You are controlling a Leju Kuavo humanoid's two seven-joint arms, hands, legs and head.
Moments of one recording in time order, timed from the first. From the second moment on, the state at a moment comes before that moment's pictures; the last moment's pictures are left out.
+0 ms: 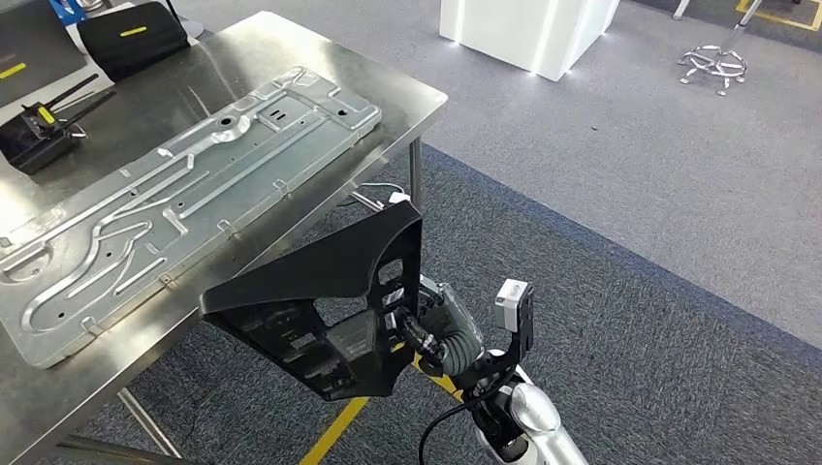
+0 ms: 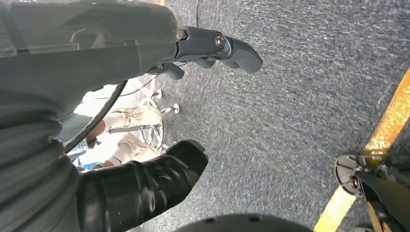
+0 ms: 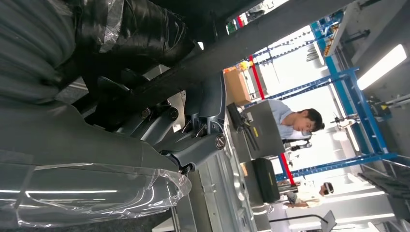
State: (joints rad) left arm -0.09 -0.18 0.80 -0.20 -1.14 0.05 0.11; right arm -0.16 0.08 0.46 -1.53 -0.40 0.33 -0.37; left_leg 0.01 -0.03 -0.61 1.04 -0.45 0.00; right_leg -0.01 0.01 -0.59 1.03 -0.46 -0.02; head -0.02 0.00
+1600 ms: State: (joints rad) left arm -0.11 -0.18 0.79 -0.20 -1.16 0.04 0.12; right arm -0.12 0.06 0.45 -1.59 -0.38 0.29 -0.38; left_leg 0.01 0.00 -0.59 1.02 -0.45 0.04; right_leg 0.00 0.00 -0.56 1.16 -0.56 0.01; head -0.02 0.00
